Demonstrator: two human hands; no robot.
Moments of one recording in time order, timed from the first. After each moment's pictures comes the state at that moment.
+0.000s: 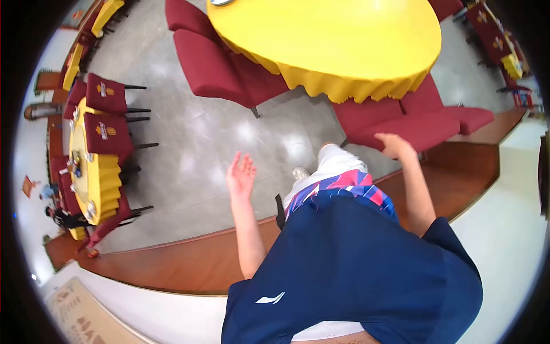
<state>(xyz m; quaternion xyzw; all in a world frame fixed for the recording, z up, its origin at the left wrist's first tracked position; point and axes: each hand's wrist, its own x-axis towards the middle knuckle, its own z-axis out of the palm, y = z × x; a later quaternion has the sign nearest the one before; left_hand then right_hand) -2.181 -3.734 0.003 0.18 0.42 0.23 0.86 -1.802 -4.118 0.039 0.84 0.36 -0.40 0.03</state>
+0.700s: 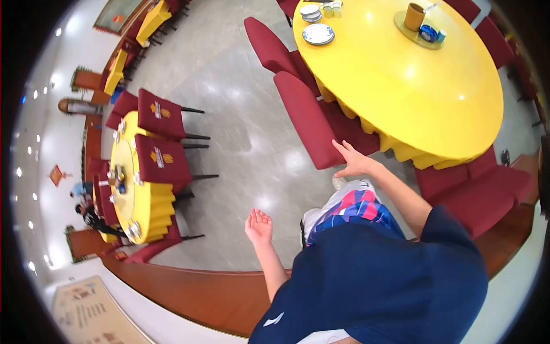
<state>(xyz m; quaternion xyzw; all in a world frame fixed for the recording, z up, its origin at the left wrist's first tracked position) -2.269 -3.371 0.026 0.00 0.46 0.42 0.78 -1.863 -3.530 0.017 0.73 0.50 -0.41 -0.22</state>
